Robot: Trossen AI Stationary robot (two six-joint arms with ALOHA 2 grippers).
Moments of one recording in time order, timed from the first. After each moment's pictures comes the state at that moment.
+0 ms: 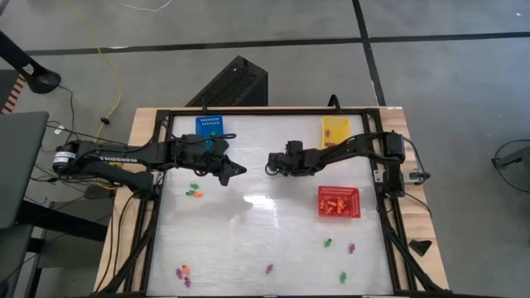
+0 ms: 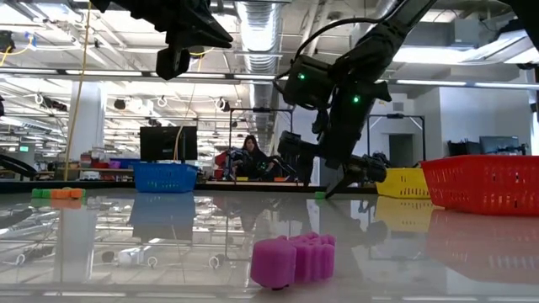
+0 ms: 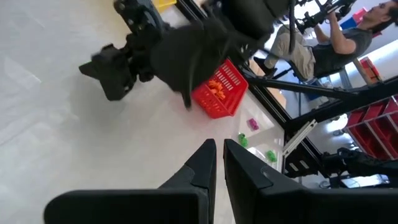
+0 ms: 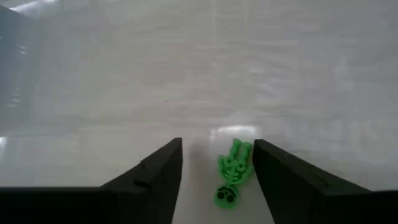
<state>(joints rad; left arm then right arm) 0.08 1.11 0.81 -0.04 0.07 -0.79 -0.12 2.01 1.10 -0.32 0.53 1.42</state>
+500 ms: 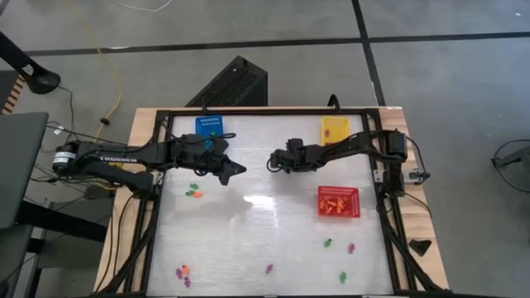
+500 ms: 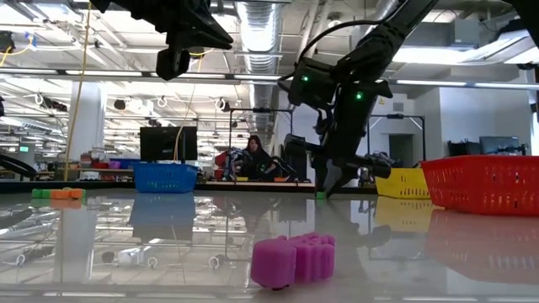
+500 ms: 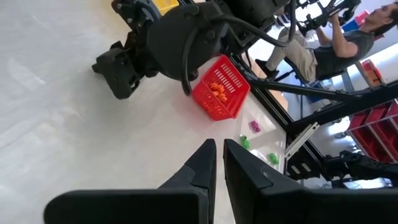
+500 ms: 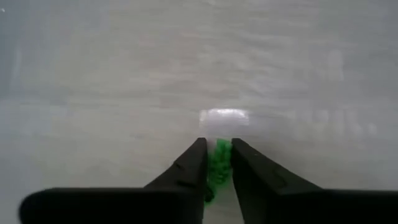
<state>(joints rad) 0.08 1.11 0.81 -0.04 0.06 -0.79 -0.14 2.00 1.09 -0.37 0.40 1.33</state>
